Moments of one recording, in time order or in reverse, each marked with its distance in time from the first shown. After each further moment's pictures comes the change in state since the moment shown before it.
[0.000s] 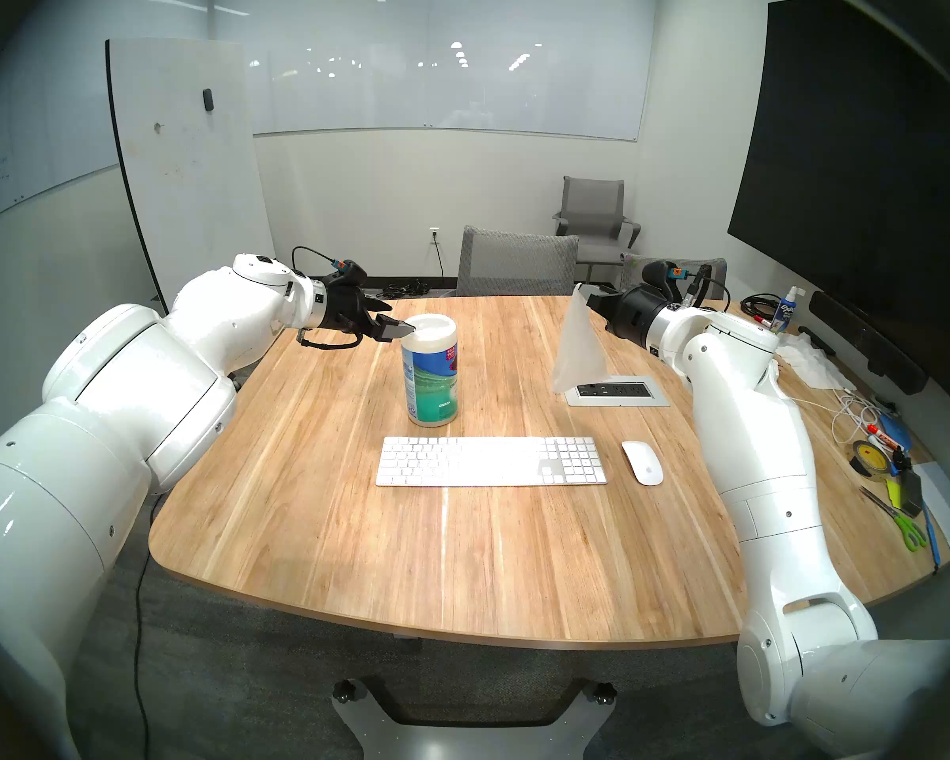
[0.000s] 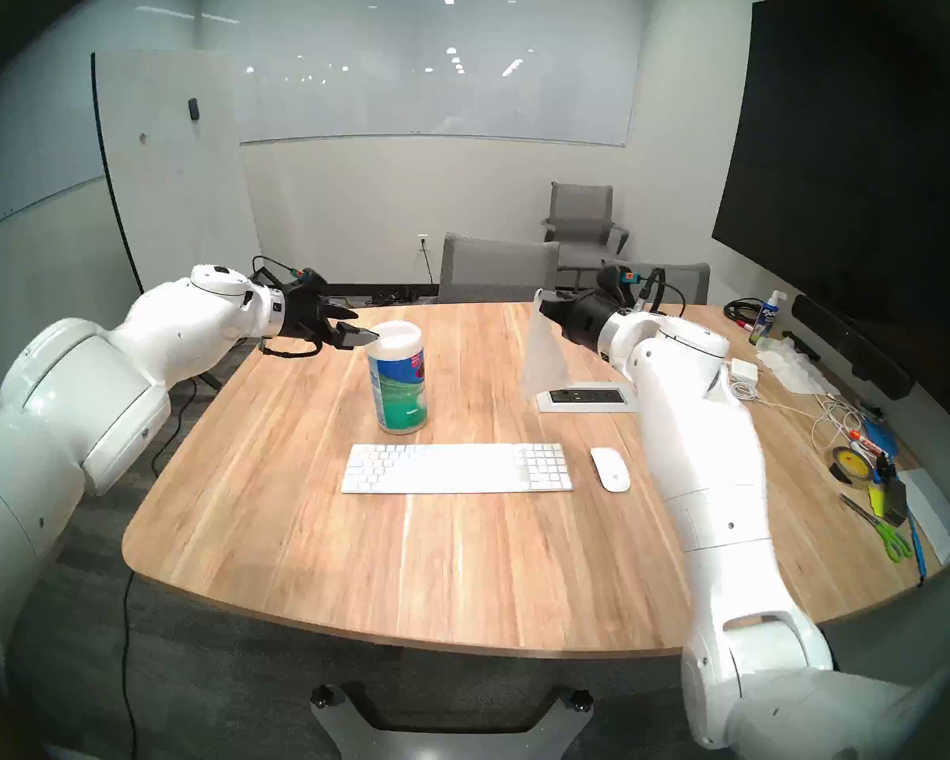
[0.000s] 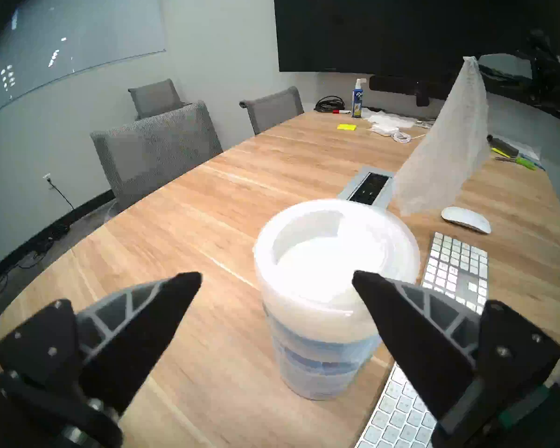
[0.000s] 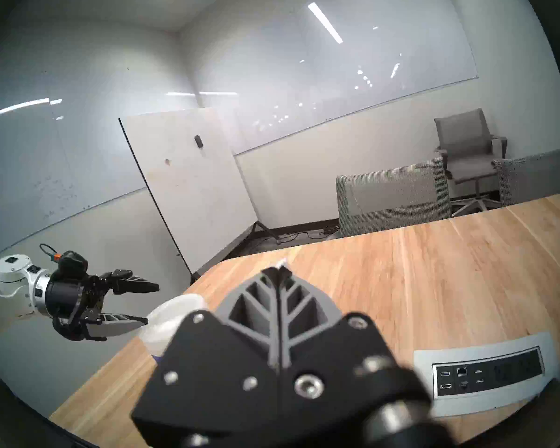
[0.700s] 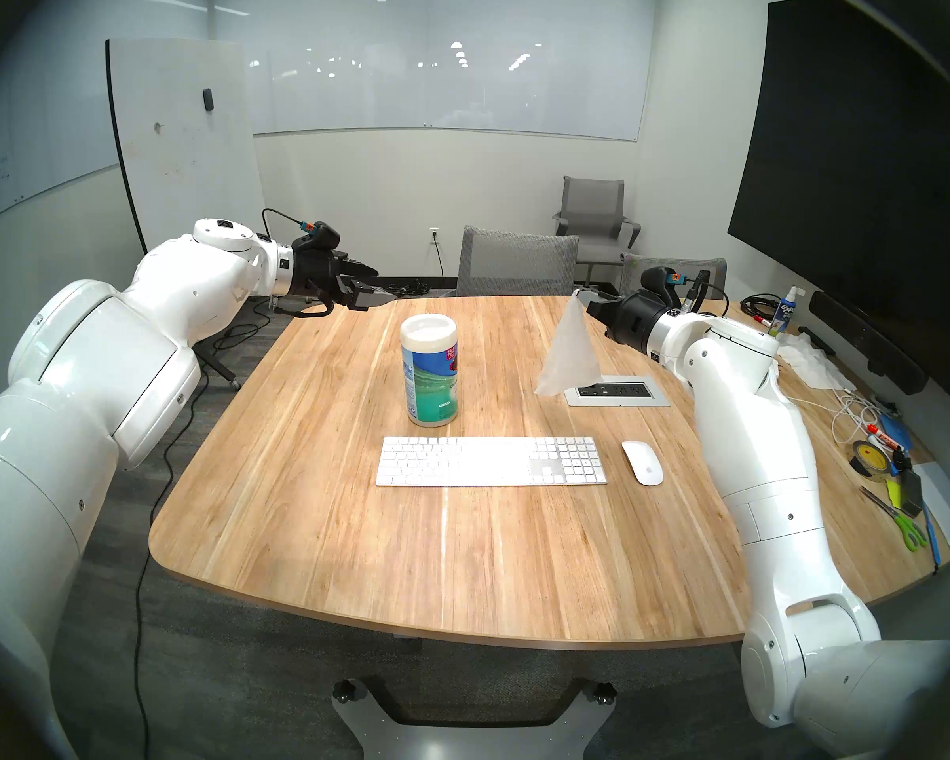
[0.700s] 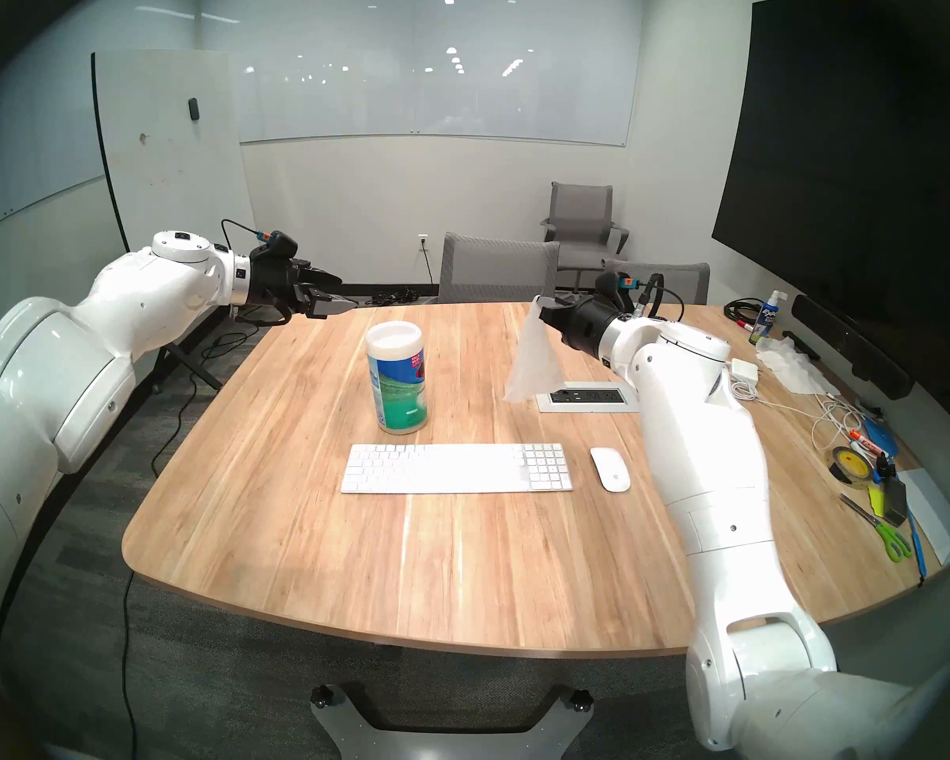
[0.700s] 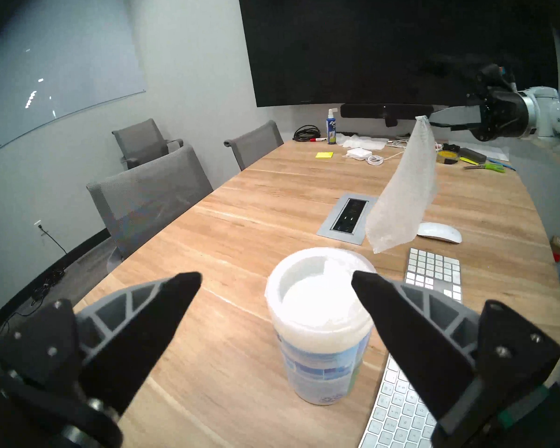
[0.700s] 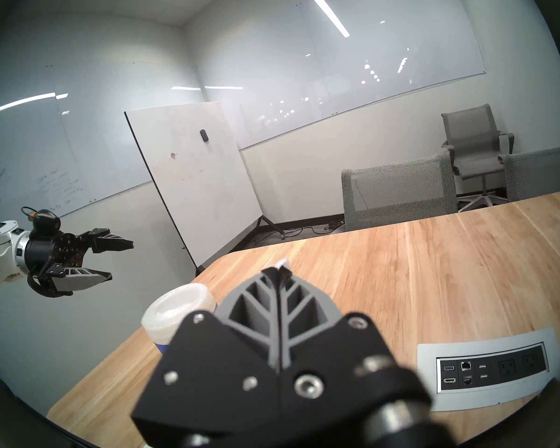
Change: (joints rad) left arm -0.066 0.086 -0.028 -0.044 -0.004 -0.064 -0.216; right arm -0.009 0.015 -0.005 0.006 0.000 0.001 0.038
